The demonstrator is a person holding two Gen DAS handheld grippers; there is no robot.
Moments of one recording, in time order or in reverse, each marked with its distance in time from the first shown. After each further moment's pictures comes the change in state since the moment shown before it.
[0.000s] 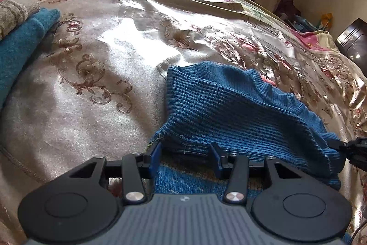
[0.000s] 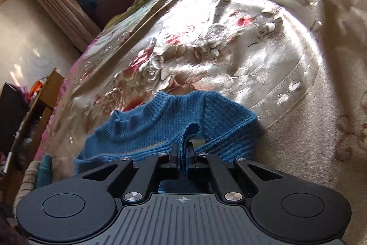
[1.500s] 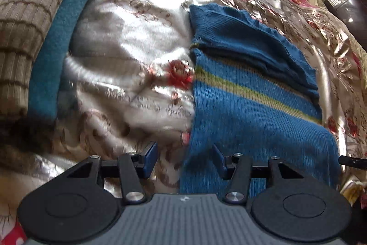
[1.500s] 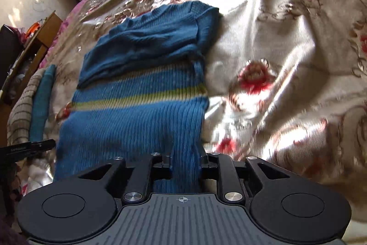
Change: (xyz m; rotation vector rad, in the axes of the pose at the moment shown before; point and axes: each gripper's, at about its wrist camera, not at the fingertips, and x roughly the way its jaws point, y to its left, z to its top) left arm -0.121 0.048 -0.079 0.077 0.260 -0.029; right arm -0.147 0.003 -0.139 -0.128 0.227 -0.076
